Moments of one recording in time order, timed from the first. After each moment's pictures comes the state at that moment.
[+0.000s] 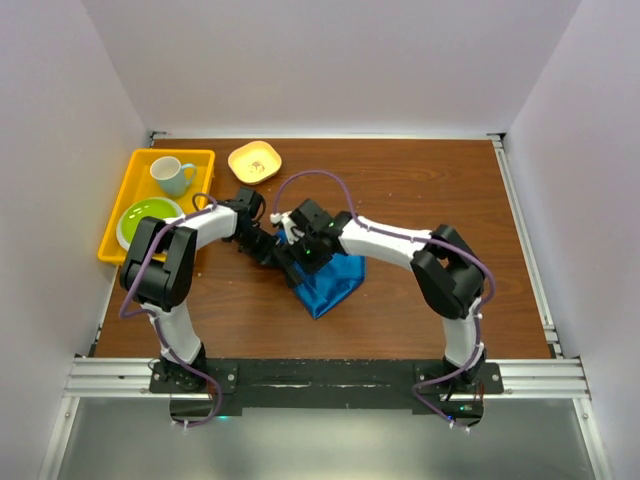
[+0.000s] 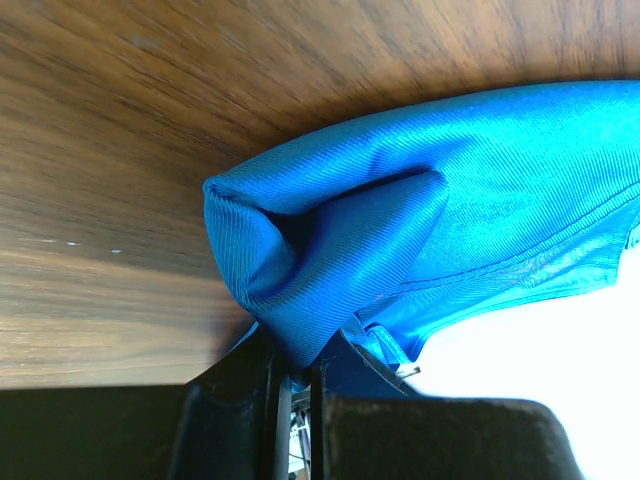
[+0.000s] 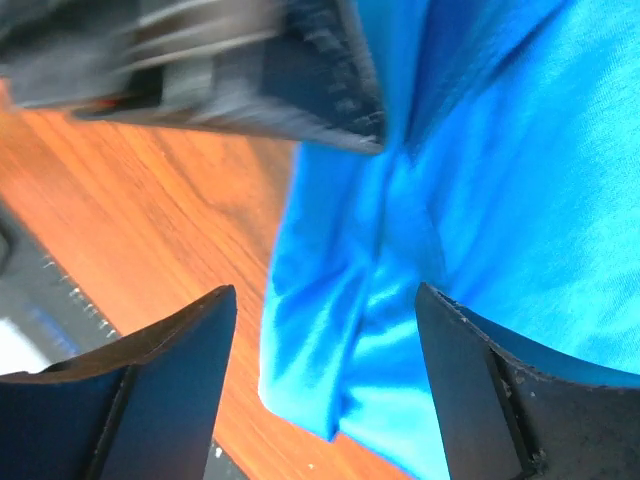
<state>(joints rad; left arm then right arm) -0.30 1.83 1.08 -0.62 0.35 -1.25 0.83 2.00 1.46 -0.55 -0.32 0.17</state>
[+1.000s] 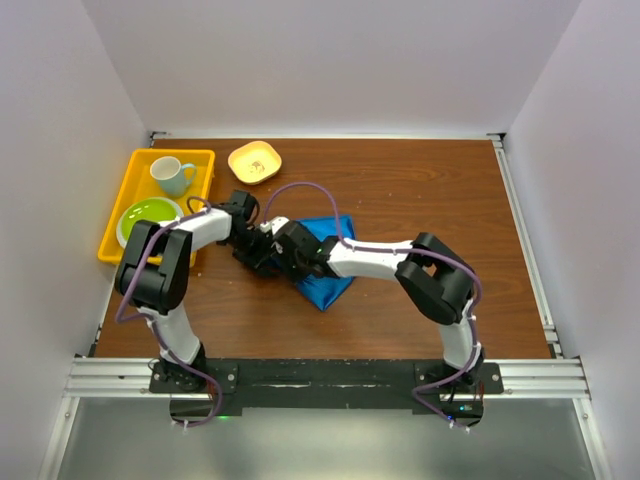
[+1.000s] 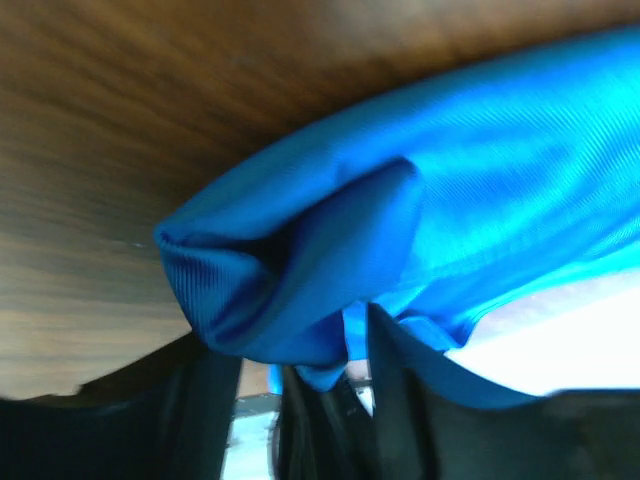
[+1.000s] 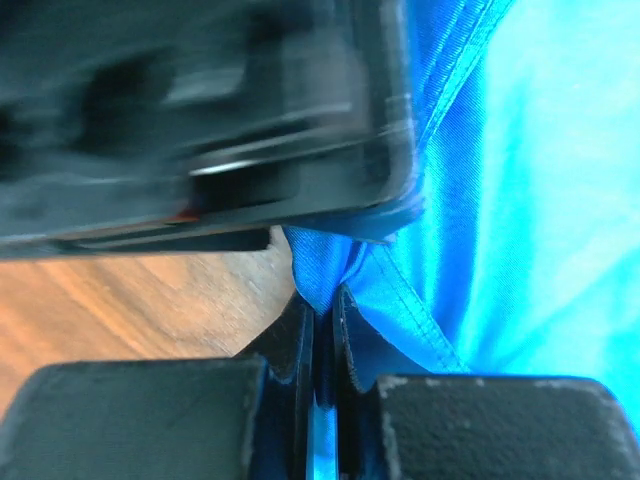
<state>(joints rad) -0.28 1.81 1.03 -0.62 0.36 -1.22 1.00 2.01 1.33 -0.23 0.12 0.25</state>
